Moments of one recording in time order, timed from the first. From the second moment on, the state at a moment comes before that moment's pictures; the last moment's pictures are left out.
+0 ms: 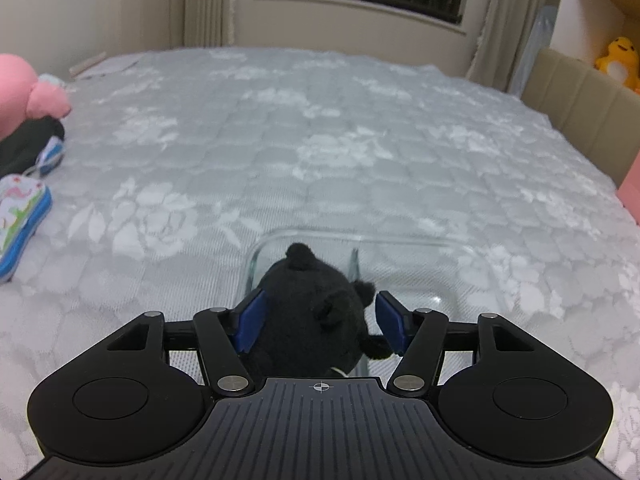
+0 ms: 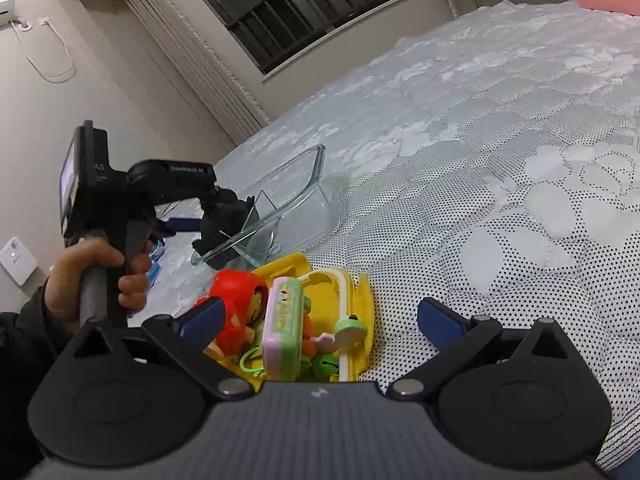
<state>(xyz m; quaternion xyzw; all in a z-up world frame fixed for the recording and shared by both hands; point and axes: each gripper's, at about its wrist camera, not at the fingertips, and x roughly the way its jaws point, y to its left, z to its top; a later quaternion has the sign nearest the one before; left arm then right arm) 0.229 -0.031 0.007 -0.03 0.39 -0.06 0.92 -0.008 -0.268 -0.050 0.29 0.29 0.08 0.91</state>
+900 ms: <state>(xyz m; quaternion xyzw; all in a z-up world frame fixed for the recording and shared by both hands) 0.238 -0.027 0.021 -0.05 0.44 -0.08 0.89 -0.015 -0.271 -0.047 0.30 0.28 0.09 0.91</state>
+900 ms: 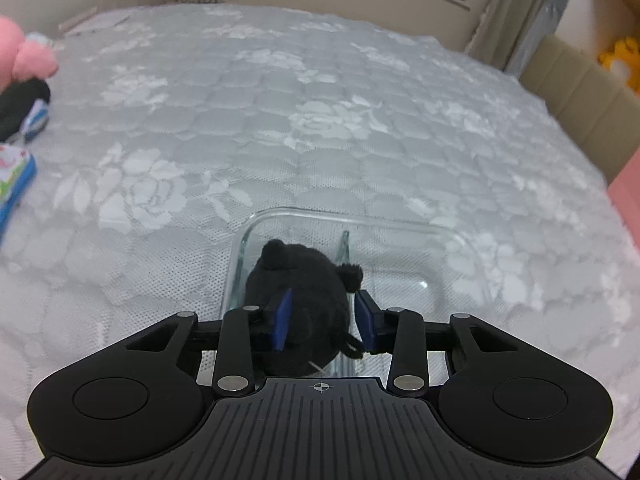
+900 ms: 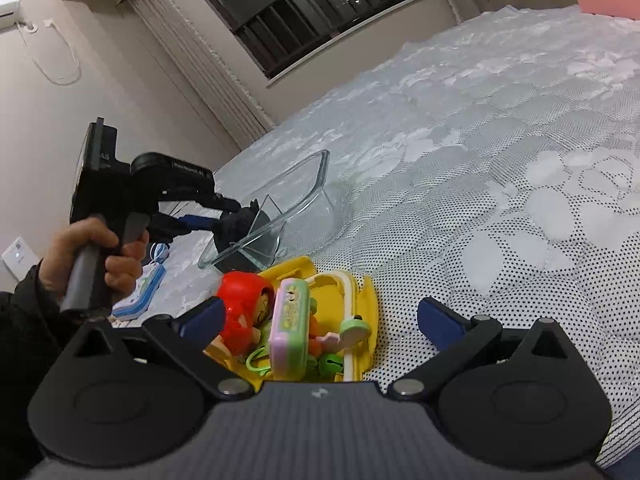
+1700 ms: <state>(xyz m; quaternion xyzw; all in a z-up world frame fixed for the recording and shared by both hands) 0.122 0.005 0.021 -0.10 0.40 -0.12 0.90 -0.035 -0.262 -0.035 0.24 0.24 0.08 0.94</state>
